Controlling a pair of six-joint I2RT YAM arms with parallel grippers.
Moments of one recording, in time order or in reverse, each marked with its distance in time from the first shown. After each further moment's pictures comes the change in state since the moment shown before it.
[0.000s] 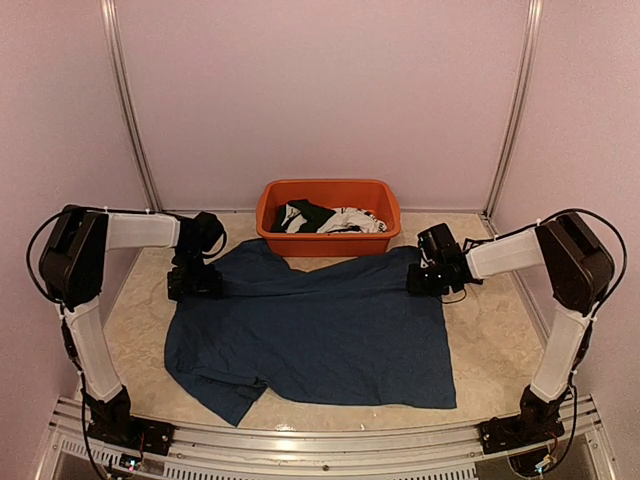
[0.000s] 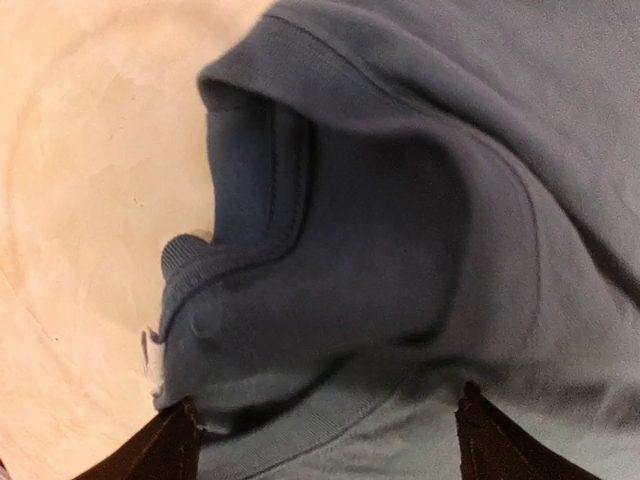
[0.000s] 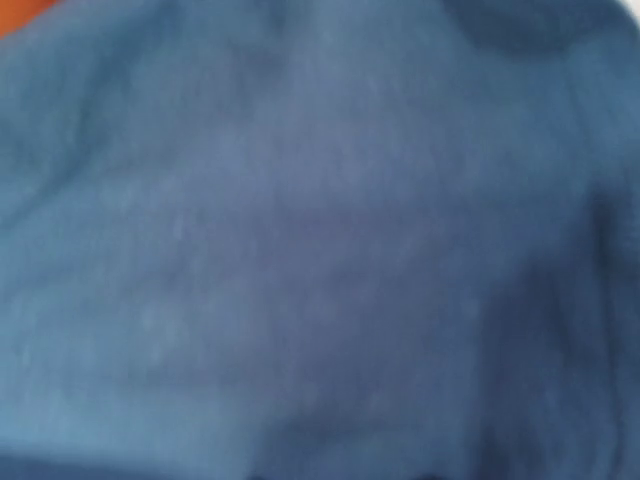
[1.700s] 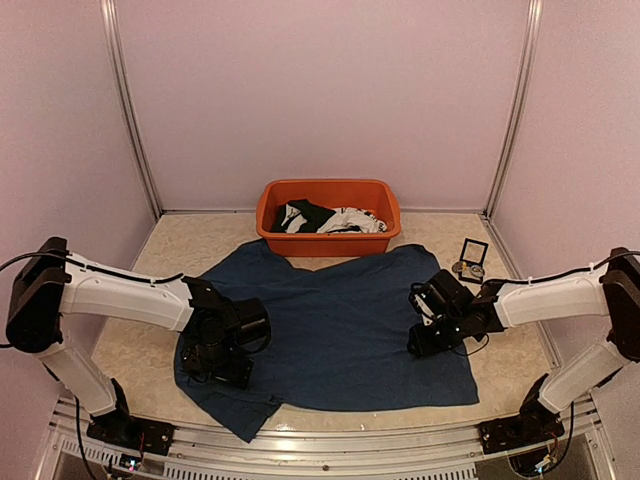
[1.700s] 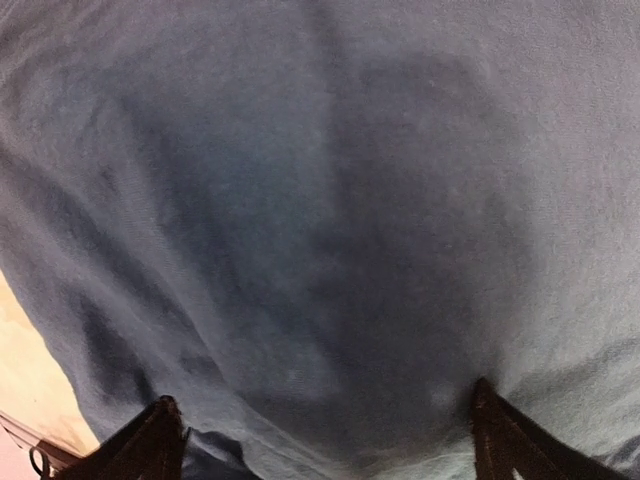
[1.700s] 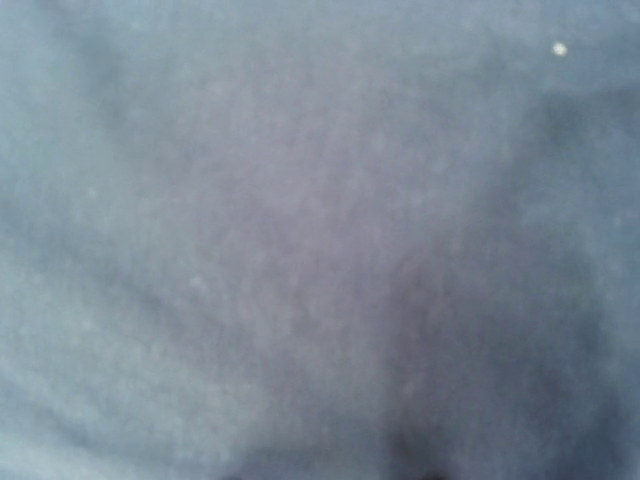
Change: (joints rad) left arm -0.679 -0.309 -0.388 -0.131 0.070 -0.285; right arm 0.304 -0.409 -0.354 -0.271 -0.055 -0.012
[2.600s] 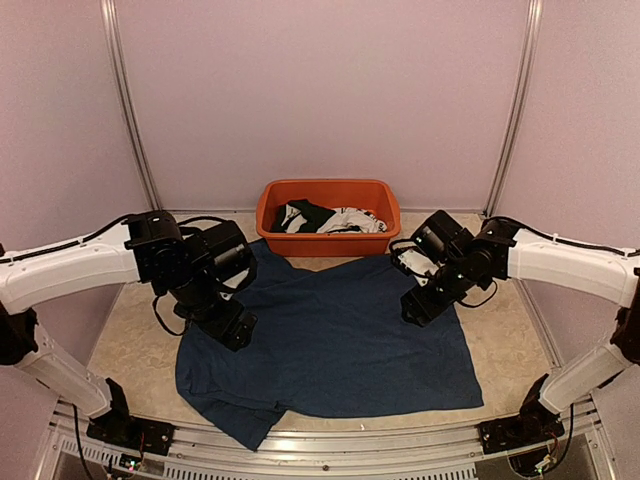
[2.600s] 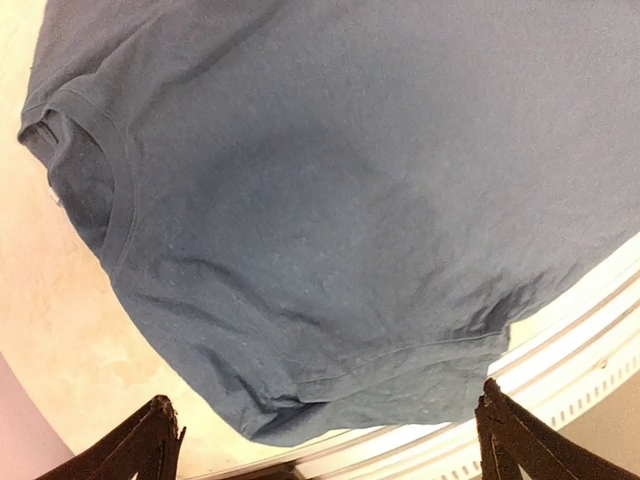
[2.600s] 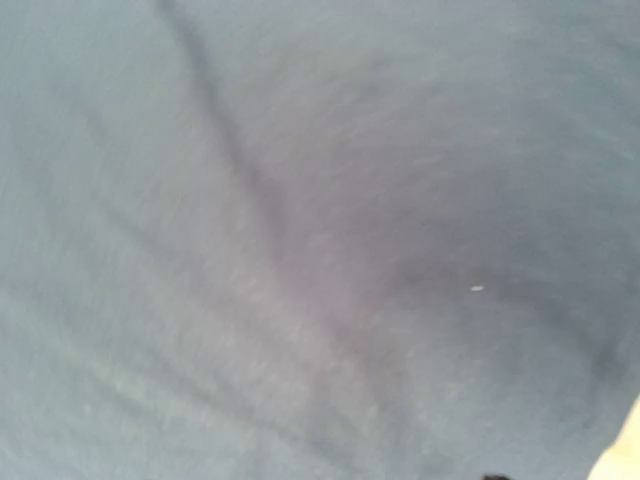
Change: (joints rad) left arm 0.012 -0.217 0.374 -0.261 0.006 0.370; right arm 0.023 -0.050 0.448 -0.494 0.023 -0.346
